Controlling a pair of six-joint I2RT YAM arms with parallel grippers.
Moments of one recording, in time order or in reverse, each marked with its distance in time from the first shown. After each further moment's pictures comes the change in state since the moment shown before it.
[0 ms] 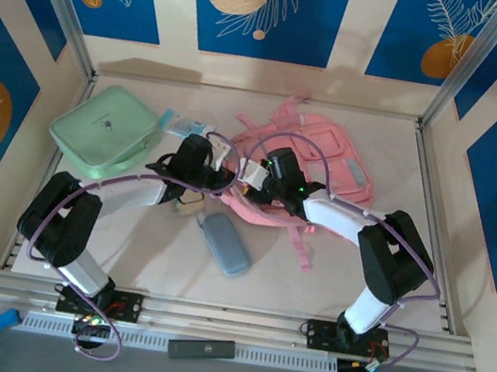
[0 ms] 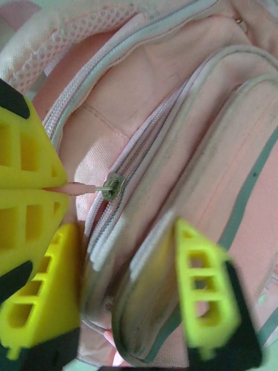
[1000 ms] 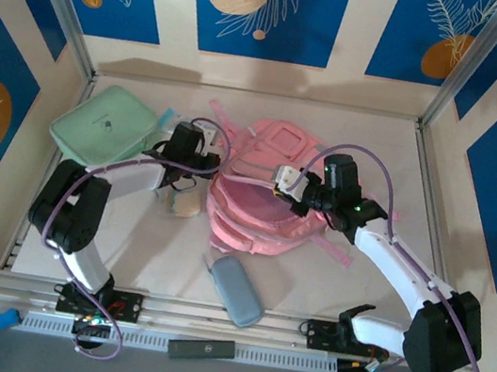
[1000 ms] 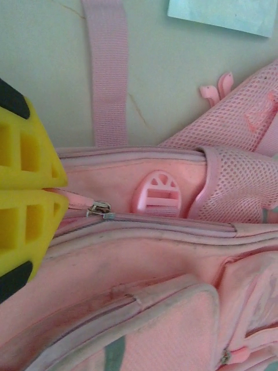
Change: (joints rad) left arm 0.127 0.118 0.097 -0.055 -0.079 -0.050; right arm -0.200 -0.466 -0.148 -0.225 -0.412 -0.073
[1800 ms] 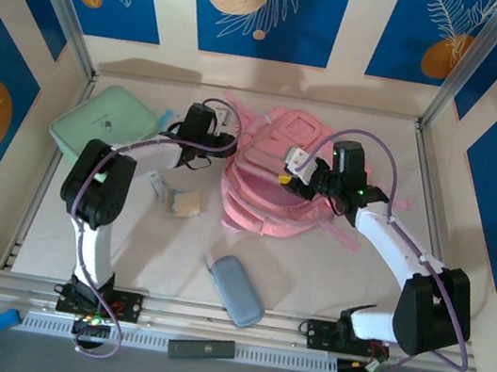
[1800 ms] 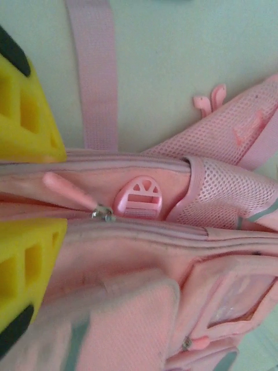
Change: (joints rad) left arm 0.026 0.207 0.248 0.018 0.071 -0.058; right arm -0.082 0.125 0.075 0.055 -0.033 0.036
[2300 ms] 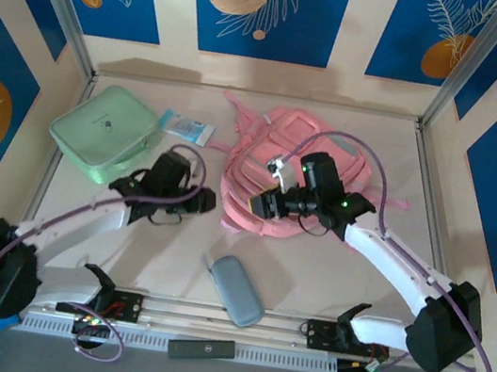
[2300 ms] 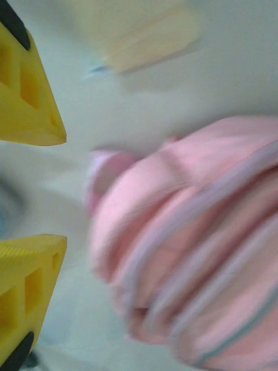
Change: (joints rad) left arm -0.235 -0.737 -0.491 -0.417 -0.027 -0.385; right arm 0.275 -0.106 0.014 -0.249 0.036 0.948
